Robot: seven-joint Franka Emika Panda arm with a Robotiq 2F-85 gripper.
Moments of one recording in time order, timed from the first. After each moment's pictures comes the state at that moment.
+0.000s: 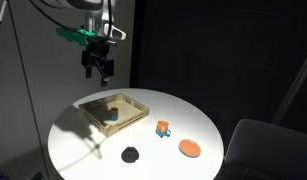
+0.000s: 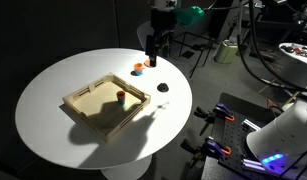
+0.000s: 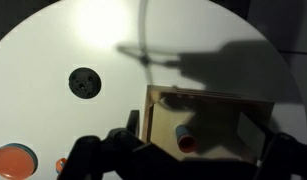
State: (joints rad) arm 0.03 -0.10 0.02 -2.25 0.07 2.09 0.06
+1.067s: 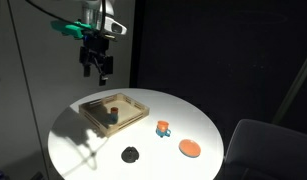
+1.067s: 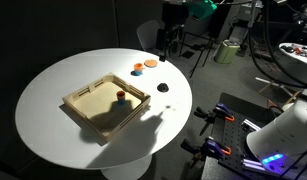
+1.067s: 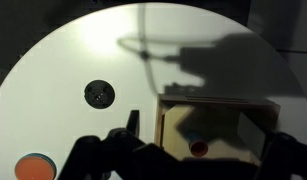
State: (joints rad) arm 0.01 -0.18 0.00 -2.29 0.07 2.05 0.06
